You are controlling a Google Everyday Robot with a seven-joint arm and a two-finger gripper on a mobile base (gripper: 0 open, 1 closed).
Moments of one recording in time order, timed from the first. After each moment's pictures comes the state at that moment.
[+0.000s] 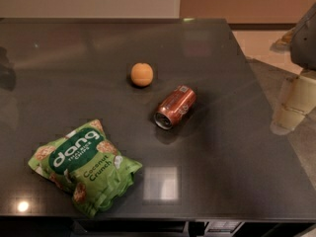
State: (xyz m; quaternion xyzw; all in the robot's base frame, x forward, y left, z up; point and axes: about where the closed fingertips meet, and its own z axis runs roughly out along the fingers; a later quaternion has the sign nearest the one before) arm 0.438 -0.217 0.976 -0.60 0.78 -0.03 0.16
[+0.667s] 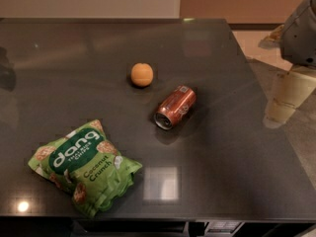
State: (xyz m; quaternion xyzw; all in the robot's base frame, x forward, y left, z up) arm 0.454 -0.207 0.974 -0.63 0.76 -0.02 0.17
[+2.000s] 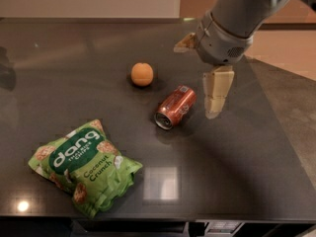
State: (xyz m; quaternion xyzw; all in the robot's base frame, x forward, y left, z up) arm 0.509 -0.083 0.936 -0.81 0.56 0.02 0.18
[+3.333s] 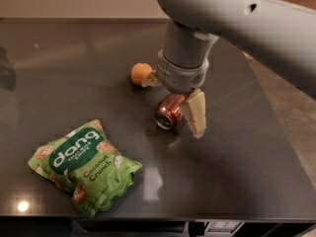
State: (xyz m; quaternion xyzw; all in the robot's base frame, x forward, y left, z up) arm 0.487 -0.033 0.875 -0.90 0.42 -0.01 0.08
